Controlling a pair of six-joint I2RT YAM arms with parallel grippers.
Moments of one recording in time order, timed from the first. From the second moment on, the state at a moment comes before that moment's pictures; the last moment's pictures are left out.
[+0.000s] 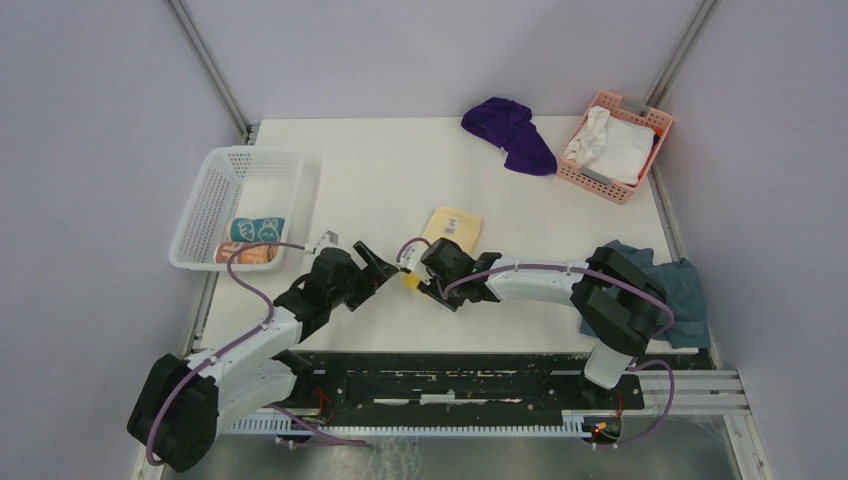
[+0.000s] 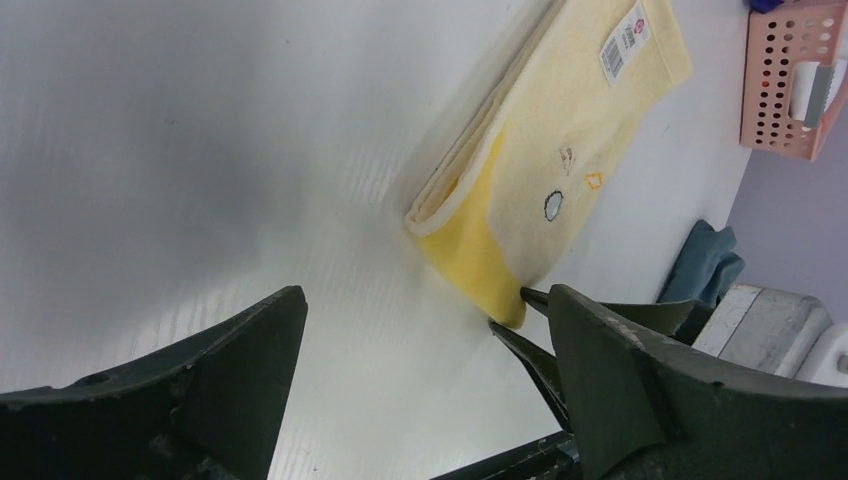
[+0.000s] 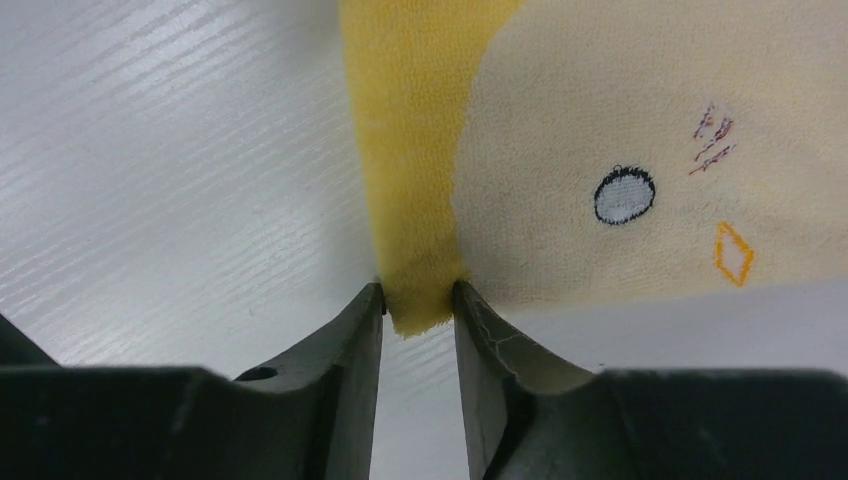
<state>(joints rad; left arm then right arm) -0.52 0.96 0.35 -0.06 -0.04 -1.09 0.98 1.72 0.97 -0.29 0.07 -0.15</state>
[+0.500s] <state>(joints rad) -0.53 1.12 0.35 -0.03 0.02 -1.30 0.94 1.70 0.95 -0.24 -0.01 0.01</state>
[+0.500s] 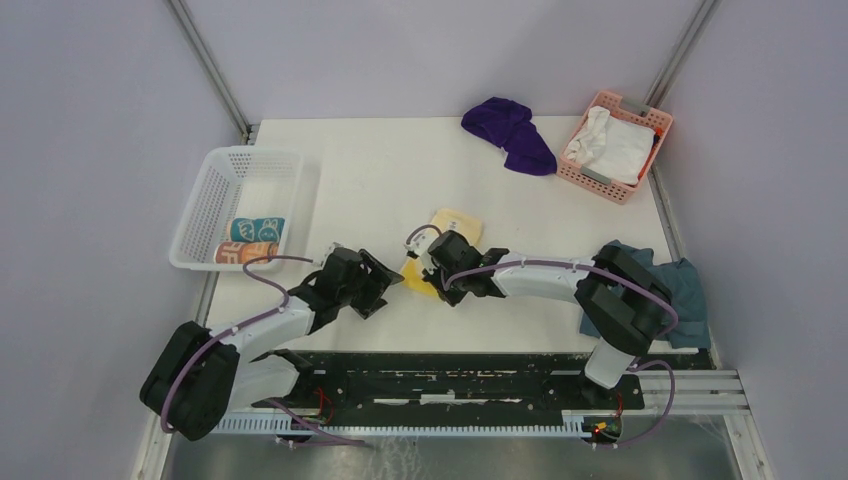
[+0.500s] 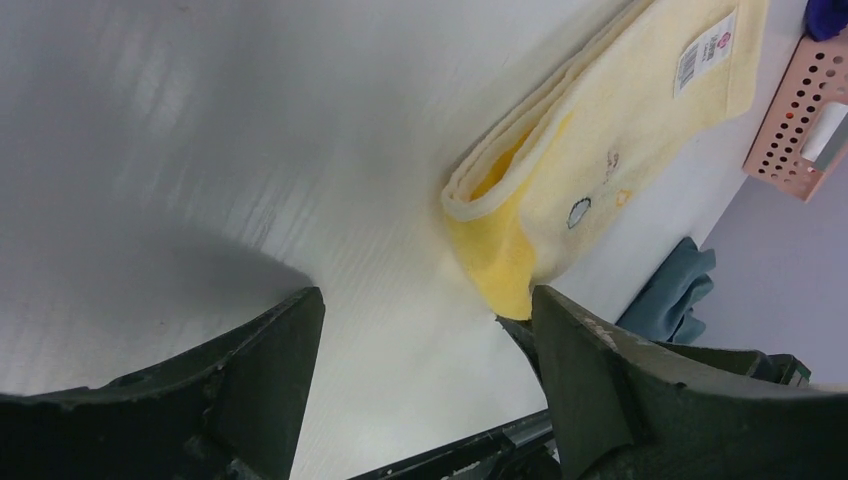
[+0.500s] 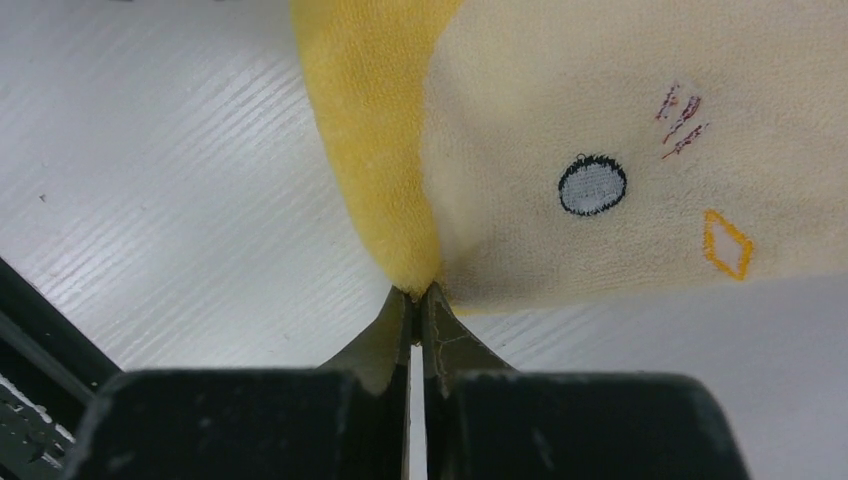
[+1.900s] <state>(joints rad) -0.66 1.41 0.57 -0.08 -0.18 -1.44 0.92 1.63 0.89 -0.15 -0.14 0.09</state>
